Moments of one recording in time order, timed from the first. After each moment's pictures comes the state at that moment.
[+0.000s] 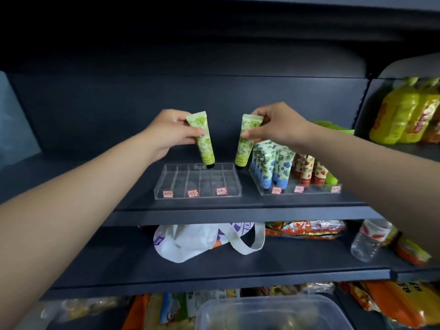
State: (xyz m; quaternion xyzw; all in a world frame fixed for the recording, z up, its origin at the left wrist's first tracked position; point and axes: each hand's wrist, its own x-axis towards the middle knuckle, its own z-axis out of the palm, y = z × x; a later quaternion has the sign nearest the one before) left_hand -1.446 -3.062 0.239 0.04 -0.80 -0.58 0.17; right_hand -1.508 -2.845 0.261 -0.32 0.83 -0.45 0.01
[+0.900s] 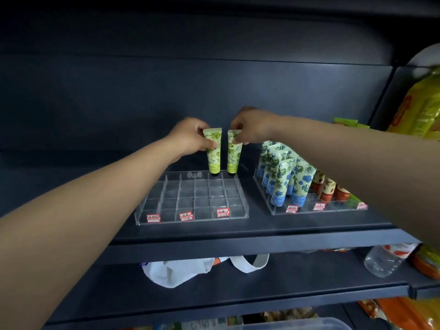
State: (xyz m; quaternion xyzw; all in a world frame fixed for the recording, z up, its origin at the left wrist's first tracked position) left_hand -1.565 -3.080 0.204 0.04 -0.90 -0.42 0.13; right_hand -1.618 -2.925 0.249 -0.34 0.94 -0.07 0.01
